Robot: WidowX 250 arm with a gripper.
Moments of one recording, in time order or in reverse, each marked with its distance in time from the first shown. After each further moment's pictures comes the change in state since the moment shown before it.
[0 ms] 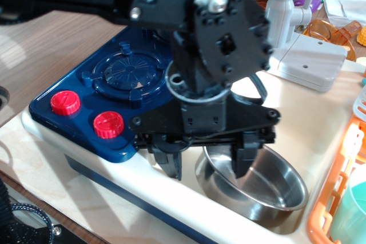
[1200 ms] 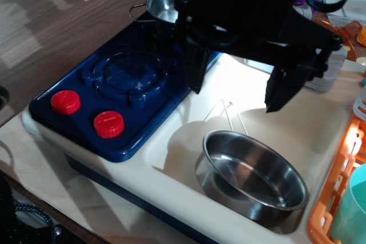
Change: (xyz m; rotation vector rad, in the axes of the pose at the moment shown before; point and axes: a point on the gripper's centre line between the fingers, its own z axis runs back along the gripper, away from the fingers) arm 0.026 -0.030 0.055 0.186 -0.006 -0.218
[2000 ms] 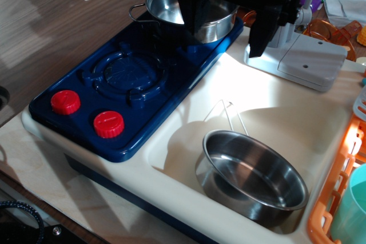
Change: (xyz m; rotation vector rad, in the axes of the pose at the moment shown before) arm 0.061 0.017 0.005 -0.109 -0.057 -0.315
